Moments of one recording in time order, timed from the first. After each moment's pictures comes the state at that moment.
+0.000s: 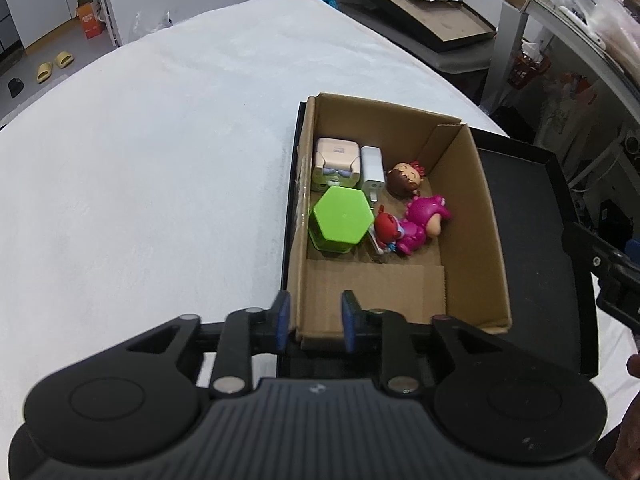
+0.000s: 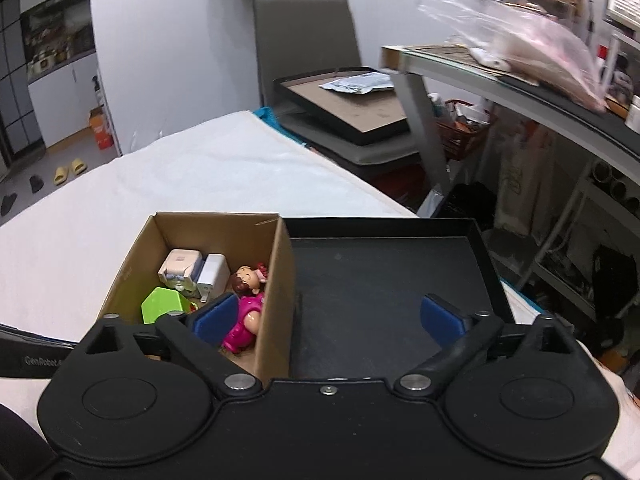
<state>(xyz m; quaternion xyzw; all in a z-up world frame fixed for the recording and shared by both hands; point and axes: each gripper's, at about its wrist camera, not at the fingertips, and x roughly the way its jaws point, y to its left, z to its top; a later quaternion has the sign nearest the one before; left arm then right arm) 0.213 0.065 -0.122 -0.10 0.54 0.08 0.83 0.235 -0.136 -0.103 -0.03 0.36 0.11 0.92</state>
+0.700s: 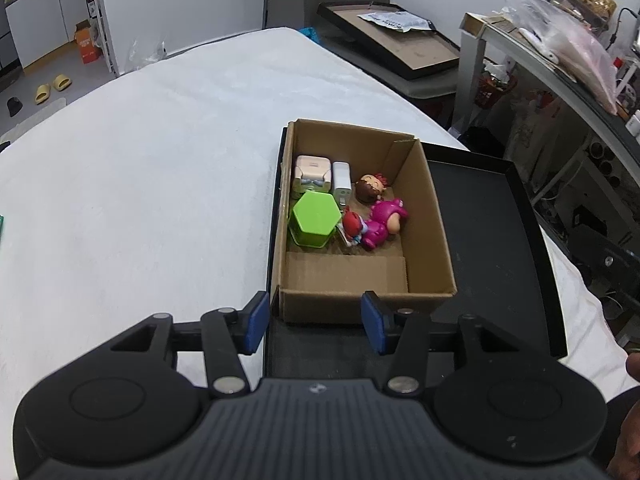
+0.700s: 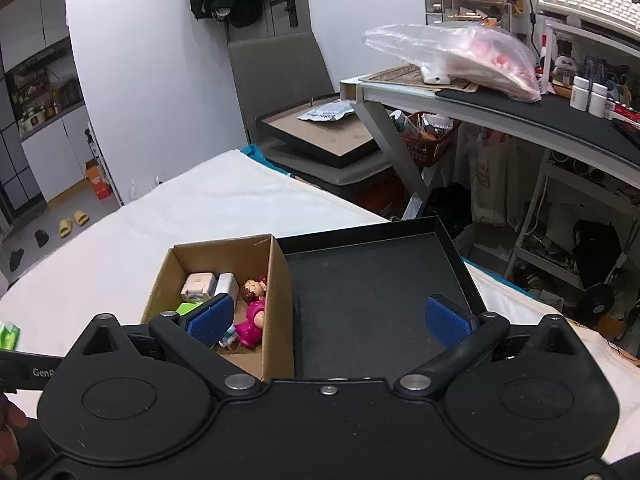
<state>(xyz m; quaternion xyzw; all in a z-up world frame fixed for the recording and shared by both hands) 0.162 0.047 -0.081 -0.10 0.49 0.06 0.86 0.176 -0.173 -0.062 0.04 0.33 0.09 0.94</state>
